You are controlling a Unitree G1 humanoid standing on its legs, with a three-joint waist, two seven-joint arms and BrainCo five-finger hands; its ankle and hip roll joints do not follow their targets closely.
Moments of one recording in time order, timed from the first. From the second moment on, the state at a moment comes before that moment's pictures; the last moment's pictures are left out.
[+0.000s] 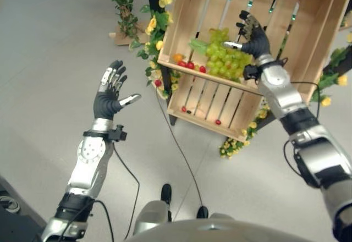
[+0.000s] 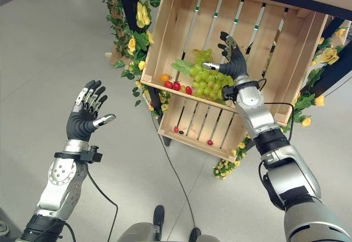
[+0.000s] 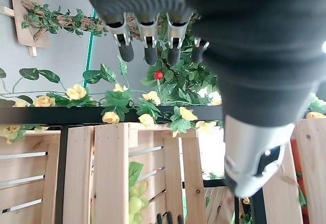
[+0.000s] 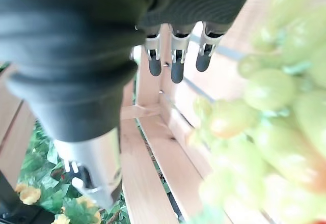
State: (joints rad) left arm -0.04 0.49 -0.08 -0.09 -0.45 -0.33 0.06; right arm -0.76 -0.54 0.31 0.50 0.44 -0.18 -0.12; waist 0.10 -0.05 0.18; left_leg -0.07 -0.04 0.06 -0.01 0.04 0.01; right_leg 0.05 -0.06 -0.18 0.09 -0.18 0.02
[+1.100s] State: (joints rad) left arm 0.00 0.44 0.00 -0.10 -0.44 -0.34 0.06; right arm -0.10 -0.41 -0.01 -0.03 0.36 -0.31 0.01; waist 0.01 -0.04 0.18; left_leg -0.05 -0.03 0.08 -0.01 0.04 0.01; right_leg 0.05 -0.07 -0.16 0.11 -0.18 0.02
